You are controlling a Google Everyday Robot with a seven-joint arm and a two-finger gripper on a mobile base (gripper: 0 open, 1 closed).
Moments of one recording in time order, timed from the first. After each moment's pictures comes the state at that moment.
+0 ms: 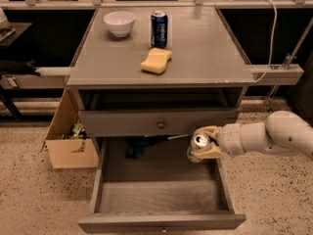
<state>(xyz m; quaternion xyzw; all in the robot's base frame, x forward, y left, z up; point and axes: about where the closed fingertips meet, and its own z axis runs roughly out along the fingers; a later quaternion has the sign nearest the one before) 0.549 -0.144 0.636 -0.59 0.66 0.22 0.42</state>
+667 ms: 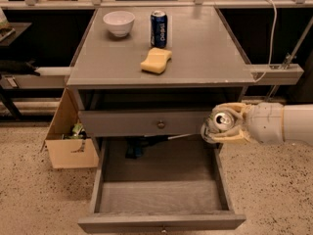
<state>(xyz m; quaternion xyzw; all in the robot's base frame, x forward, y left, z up) 0.497 -0.169 0.803 -0.60 0.61 0.15 0.50</state>
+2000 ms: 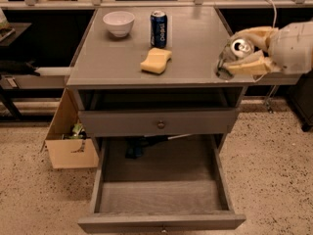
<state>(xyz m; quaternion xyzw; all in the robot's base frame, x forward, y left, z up) 0.572 -0.194 0.961 -0.58 0.60 0.09 0.55</state>
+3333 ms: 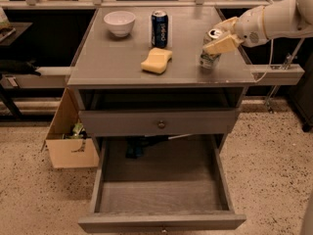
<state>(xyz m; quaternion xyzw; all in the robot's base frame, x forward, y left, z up) 0.718 -0.178 0.920 -0.53 0.69 0.16 0.47</state>
